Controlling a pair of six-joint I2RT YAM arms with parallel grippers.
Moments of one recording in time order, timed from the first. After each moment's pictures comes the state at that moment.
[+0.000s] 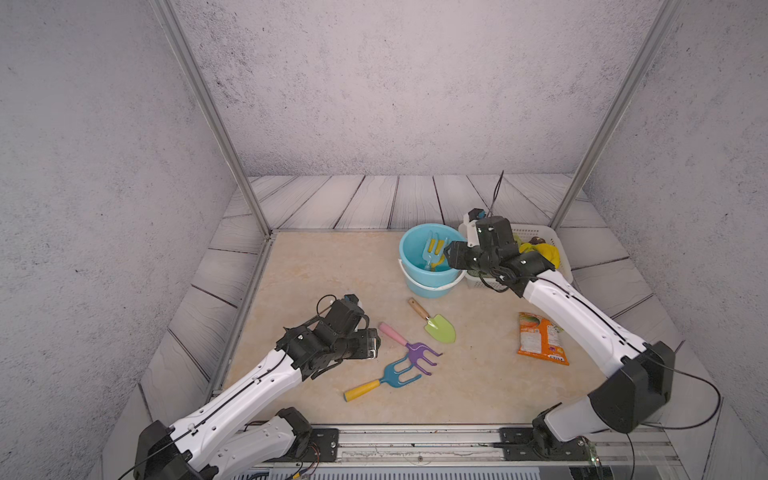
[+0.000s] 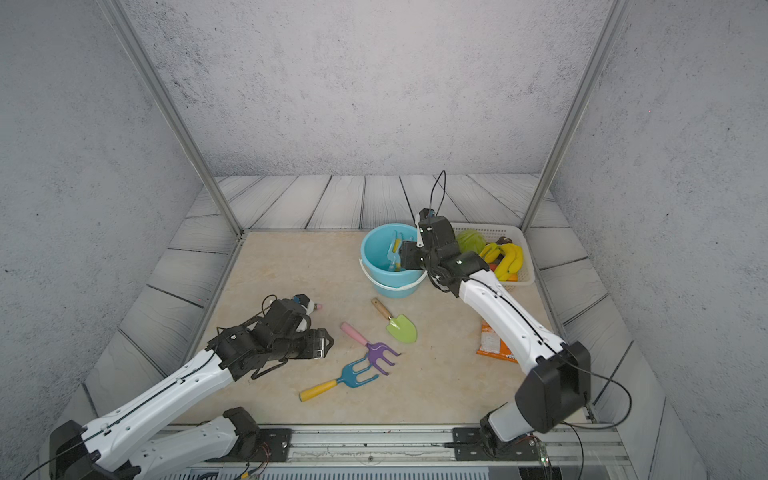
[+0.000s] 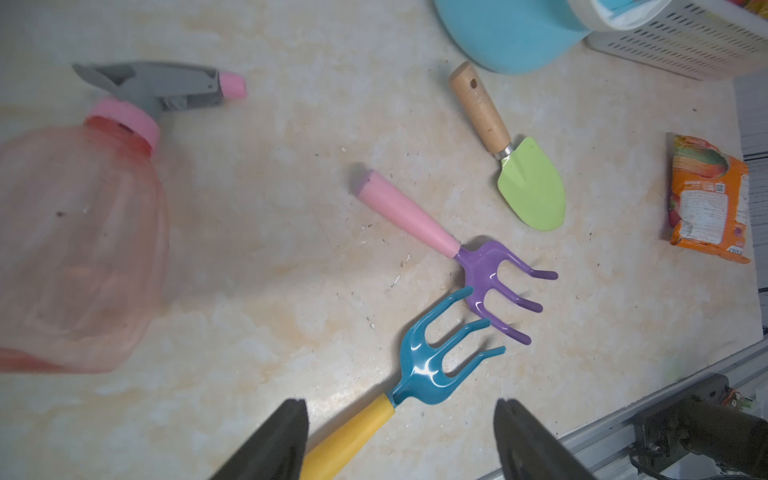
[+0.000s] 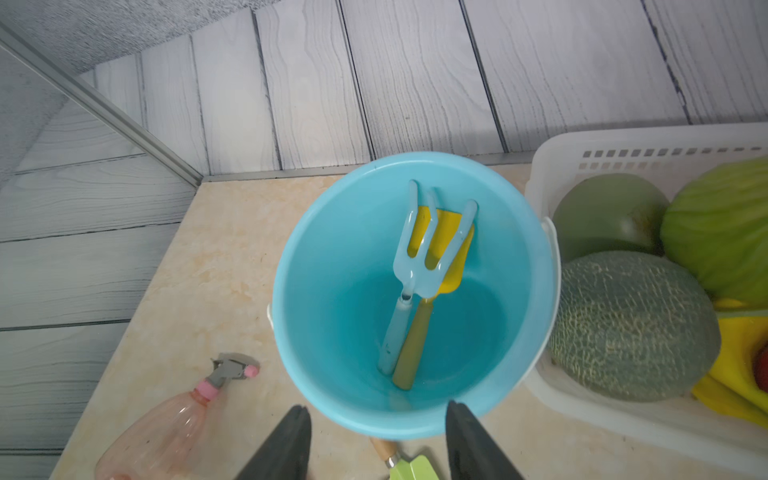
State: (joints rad) left arm -0.73 1.01 0.81 -0.80 0.02 -0.64; right arm 0.50 1.42 1.36 -0.55 -0.02 0.41
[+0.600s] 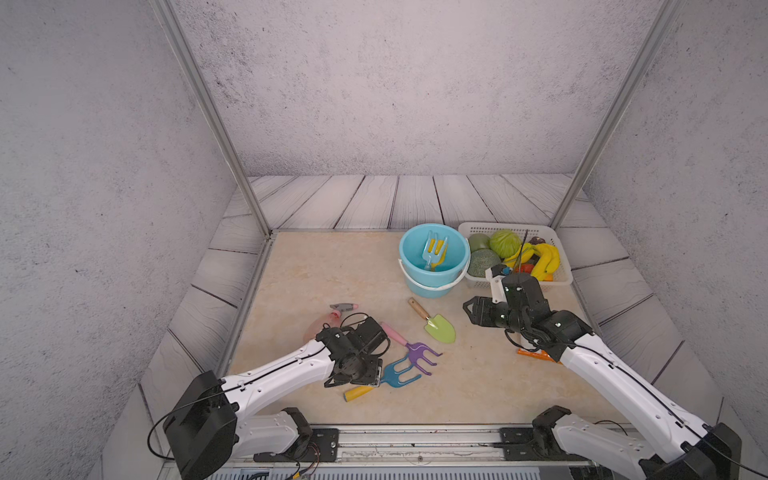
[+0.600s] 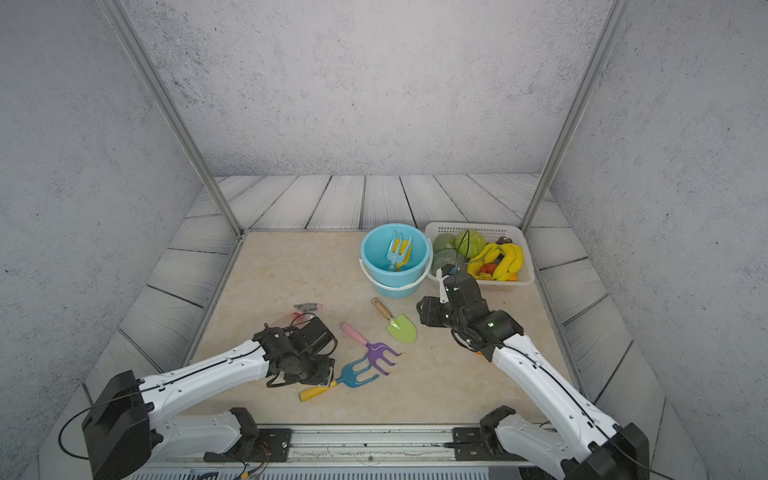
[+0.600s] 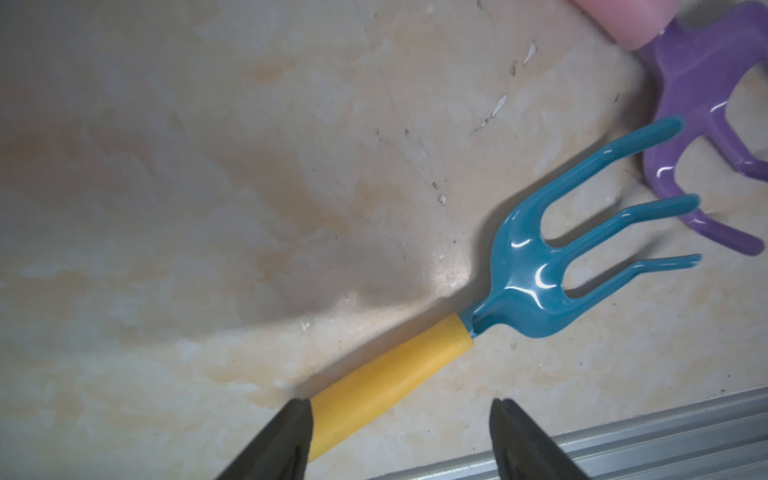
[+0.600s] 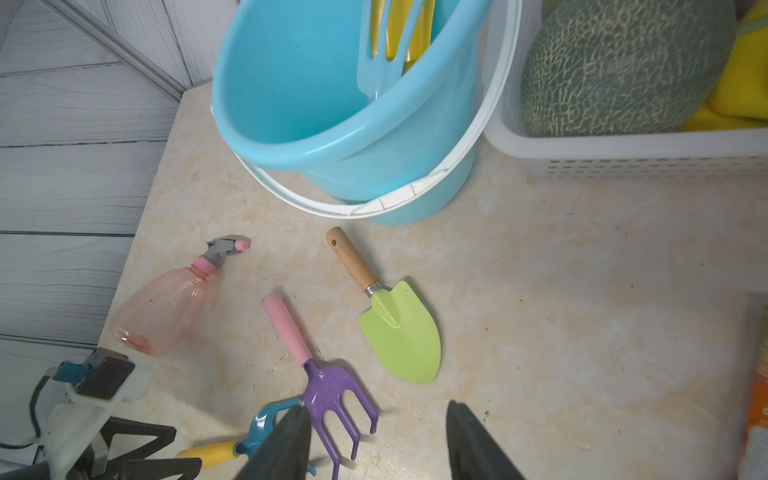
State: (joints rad) left arm -0.88 1.22 0.74 -0.89 0.01 -0.71; right arm 0.51 1.03 0.89 -0.60 -0.10 0.51
